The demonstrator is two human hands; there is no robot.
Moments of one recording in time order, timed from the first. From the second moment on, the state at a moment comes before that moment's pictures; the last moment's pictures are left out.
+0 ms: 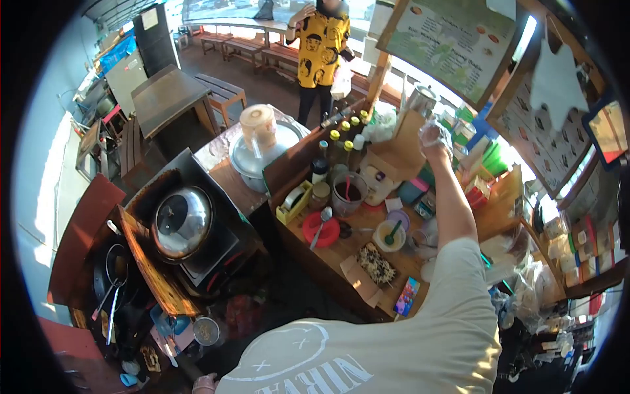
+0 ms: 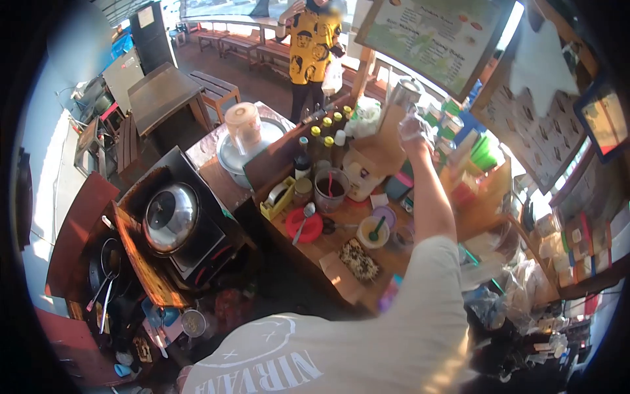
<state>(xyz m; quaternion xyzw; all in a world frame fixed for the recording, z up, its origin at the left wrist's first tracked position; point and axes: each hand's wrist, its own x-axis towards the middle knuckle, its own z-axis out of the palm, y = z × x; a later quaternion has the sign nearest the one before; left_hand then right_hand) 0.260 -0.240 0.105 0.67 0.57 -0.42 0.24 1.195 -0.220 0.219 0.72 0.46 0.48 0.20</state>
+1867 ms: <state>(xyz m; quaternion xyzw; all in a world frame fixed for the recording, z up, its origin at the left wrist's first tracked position) 0.468 -0.160 0.162 0.44 0.25 0.37 0.78 0.699 -0.250 0.108 0.76 0.43 -0.26 -0.42</state>
